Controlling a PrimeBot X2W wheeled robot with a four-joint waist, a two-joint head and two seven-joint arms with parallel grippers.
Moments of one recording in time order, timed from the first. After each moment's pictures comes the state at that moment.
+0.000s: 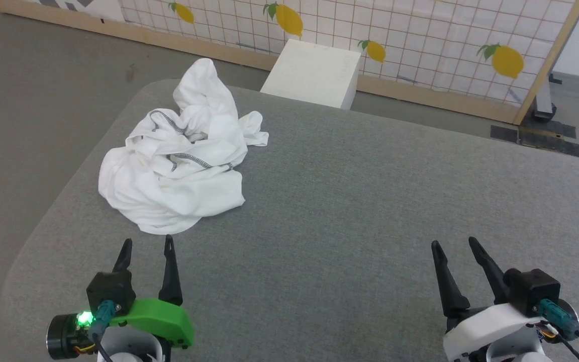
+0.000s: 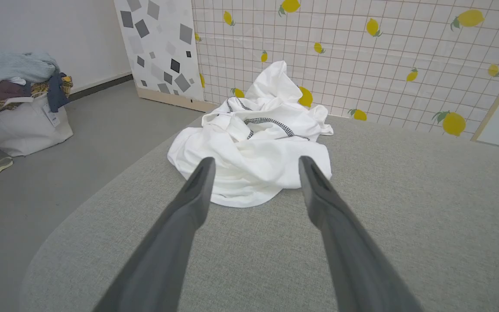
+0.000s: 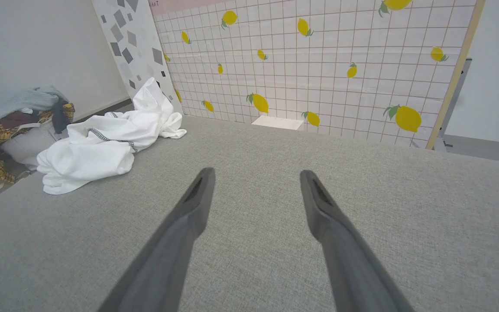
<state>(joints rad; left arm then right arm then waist) -0.01 0.06 -0.01 0.11 -0.09 0.05 -0.14 0.02 -0.05 0.04 0.14 0.16 0.13 -0.14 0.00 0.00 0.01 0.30</state>
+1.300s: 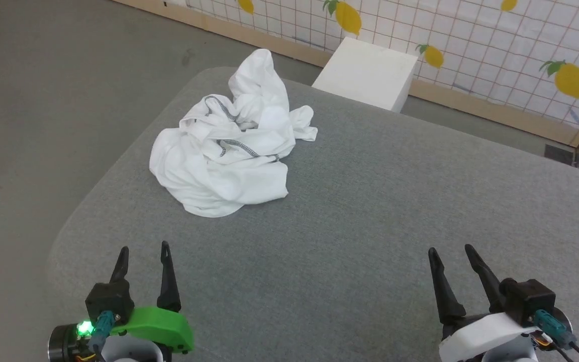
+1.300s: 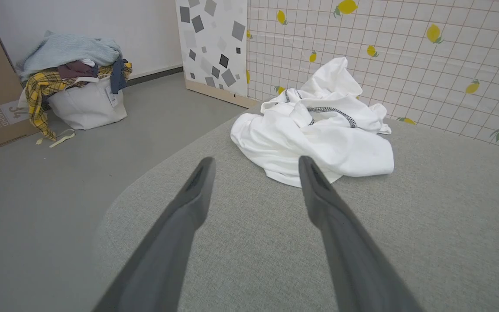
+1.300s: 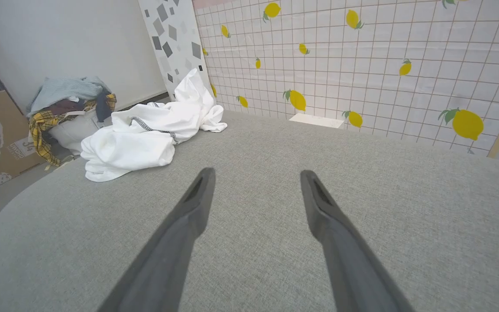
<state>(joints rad) -0.01 0.06 -0.01 0.17 -0.12 0.07 -0.22 0.02 -0.05 0.05 0.21 0.17 0.13 -0.22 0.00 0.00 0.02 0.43</state>
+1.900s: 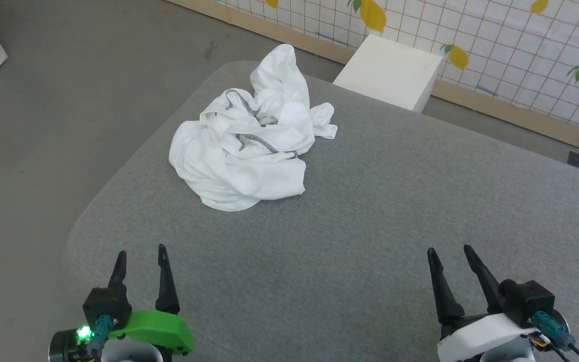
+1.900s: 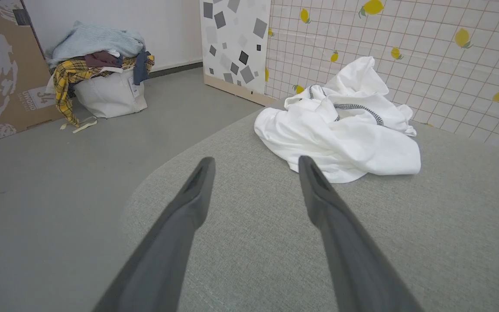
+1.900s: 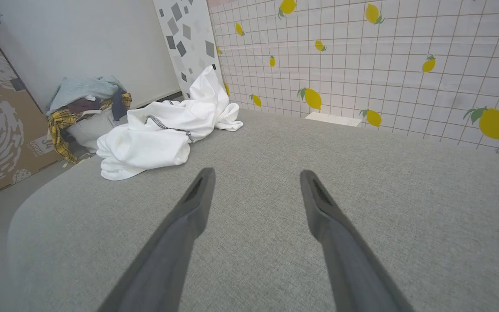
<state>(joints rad) -0.01 0.06 -0.01 0.20 -0.15 0.09 -0.25 0.01 -0.05 0.06 0.24 0.19 0.13 -0.26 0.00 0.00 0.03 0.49</state>
